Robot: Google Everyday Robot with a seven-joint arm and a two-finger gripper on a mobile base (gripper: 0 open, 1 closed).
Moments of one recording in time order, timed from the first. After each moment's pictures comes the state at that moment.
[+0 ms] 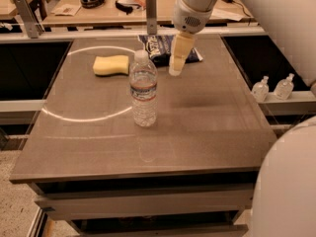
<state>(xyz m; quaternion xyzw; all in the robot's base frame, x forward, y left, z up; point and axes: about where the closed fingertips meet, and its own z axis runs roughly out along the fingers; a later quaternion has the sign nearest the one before) 0.669 -0.059 0.931 -0.68 0.71 -0.02 0.21</state>
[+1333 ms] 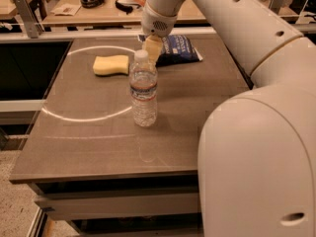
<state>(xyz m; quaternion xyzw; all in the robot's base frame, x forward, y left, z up) 0.690 0.024 0.902 -0.72 0.67 0.05 0.19</state>
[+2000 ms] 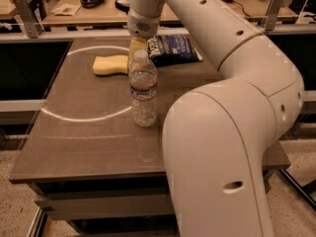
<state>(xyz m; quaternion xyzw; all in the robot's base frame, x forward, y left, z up) 0.704 0.058 0.882 -0.71 0.69 0.05 0.14</state>
